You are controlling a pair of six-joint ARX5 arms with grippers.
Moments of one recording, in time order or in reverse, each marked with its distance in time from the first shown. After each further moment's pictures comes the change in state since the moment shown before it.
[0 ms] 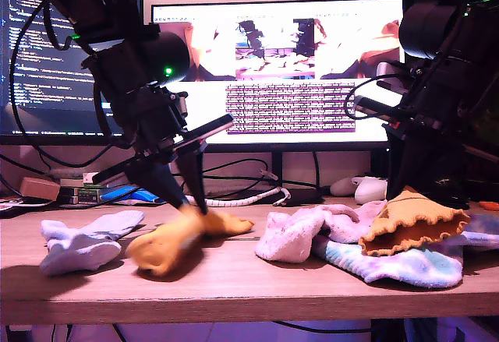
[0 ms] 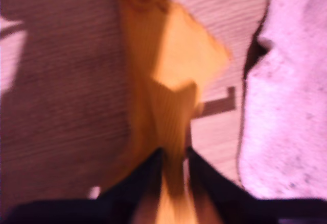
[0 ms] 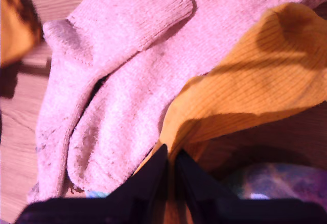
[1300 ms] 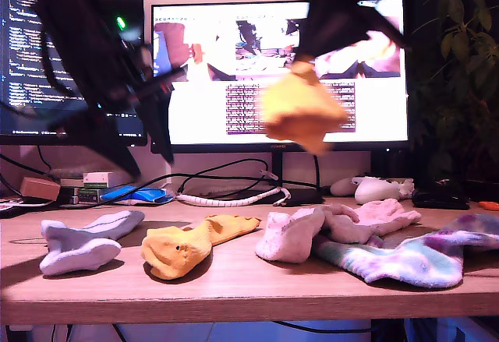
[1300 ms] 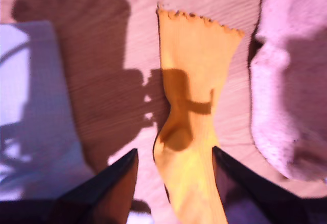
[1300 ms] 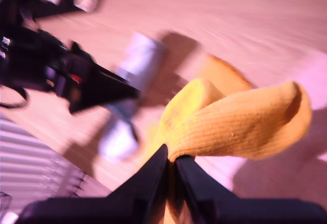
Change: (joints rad) left arm 0.123 -0.200 0.000 -0.172 -0.024 0.211; right arm 0.328 -0.193 0.120 0.131 -0.015 0.182
